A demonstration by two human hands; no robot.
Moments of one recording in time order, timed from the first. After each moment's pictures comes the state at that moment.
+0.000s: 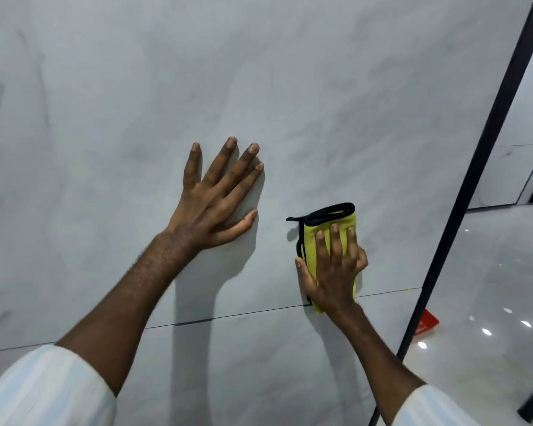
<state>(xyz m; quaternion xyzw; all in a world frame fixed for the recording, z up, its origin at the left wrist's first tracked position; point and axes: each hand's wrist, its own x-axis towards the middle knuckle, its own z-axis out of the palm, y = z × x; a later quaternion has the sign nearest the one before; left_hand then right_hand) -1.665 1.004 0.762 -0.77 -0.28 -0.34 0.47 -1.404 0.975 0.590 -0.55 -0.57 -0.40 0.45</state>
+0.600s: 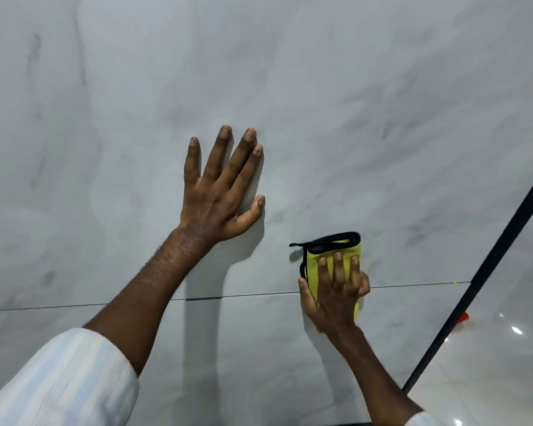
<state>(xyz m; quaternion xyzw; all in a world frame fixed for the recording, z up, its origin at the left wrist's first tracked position) -1.705 1.015 0.719 -0.71 -0.34 -0.38 0.49 -1.464 0.974 0.499 -0.56 -0.60 -0.36 0.45</state>
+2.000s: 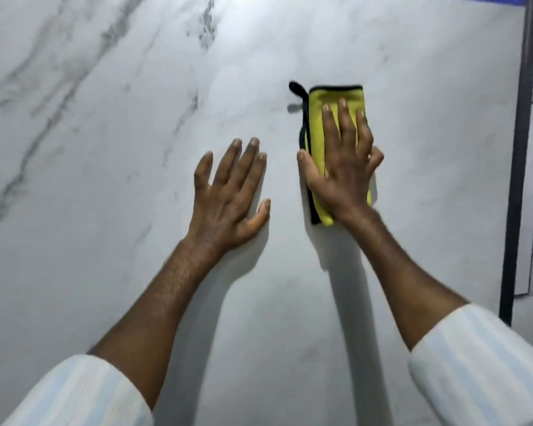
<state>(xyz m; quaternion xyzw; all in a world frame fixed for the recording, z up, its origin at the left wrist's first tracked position) -1.753 1.027 0.938 -0.66 -0.32 -0.44 0.53 -1.530 0.997 0.979 -0.51 -0.52 -0.43 0.53</state>
